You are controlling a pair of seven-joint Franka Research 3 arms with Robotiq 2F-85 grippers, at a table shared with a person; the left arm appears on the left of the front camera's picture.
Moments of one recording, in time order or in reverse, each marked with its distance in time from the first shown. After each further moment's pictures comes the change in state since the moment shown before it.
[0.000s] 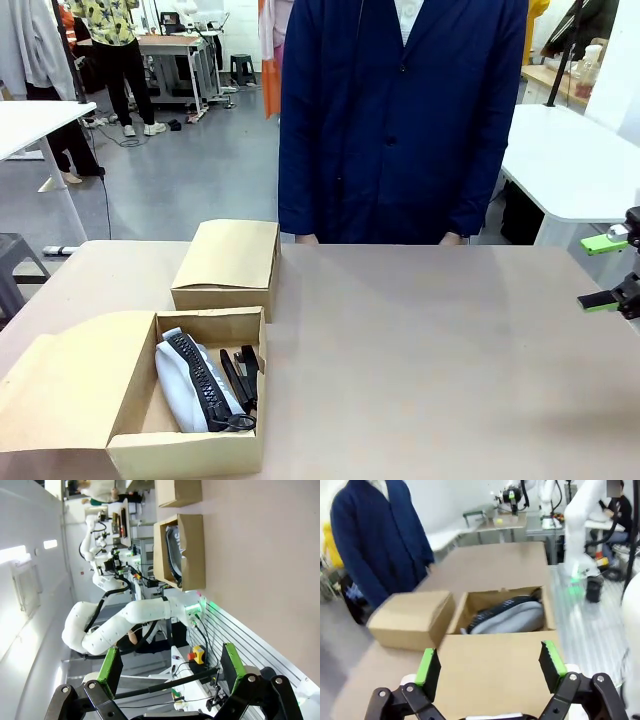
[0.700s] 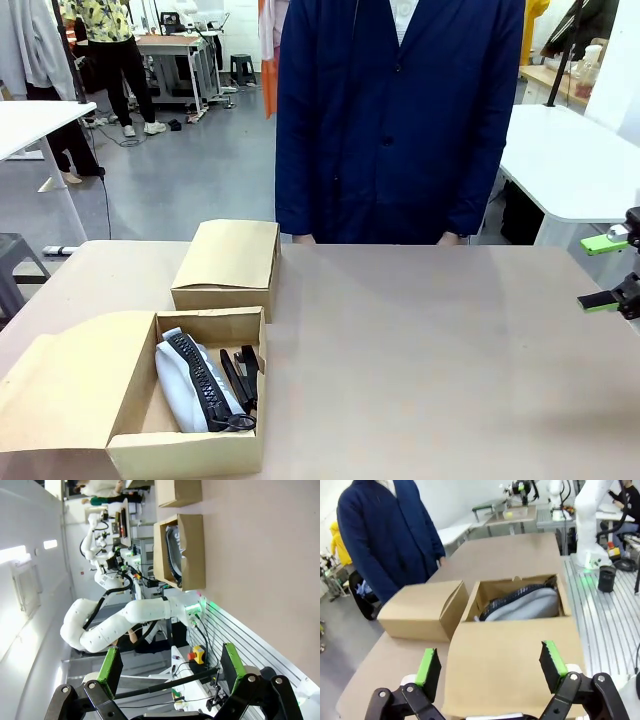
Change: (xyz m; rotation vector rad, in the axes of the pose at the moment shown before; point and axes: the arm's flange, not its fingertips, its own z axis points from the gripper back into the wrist) left arm -0.021 0.012 -0.003 0.034 0.045 -0.004; right arm 0.000 0.000 0.000 0.000 0.000 -0.001
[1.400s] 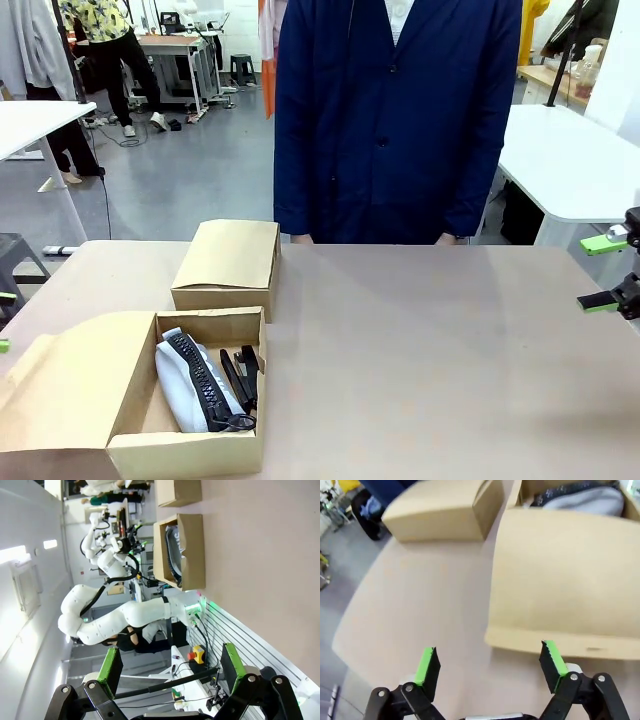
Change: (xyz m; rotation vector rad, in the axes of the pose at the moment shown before) left arm -0.077 0.064 -0.040 0.066 0.446 0.002; right arm 0.000 0.000 0.000 -0.001 0.001 -0.001
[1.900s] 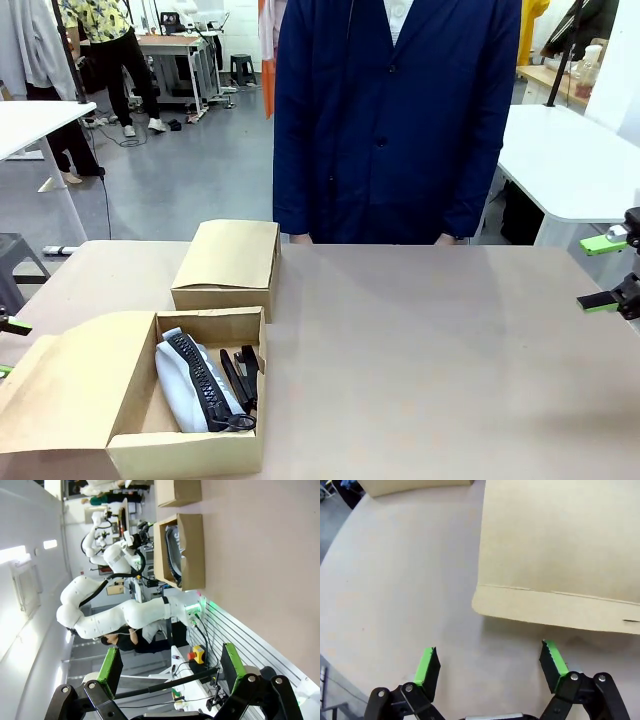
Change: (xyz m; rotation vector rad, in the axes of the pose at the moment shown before) left arm -0.028 0.003 -0.036 -0.072 0.177 0.016; right arm 0.000 0.000 0.000 -0.001 0.000 0.000
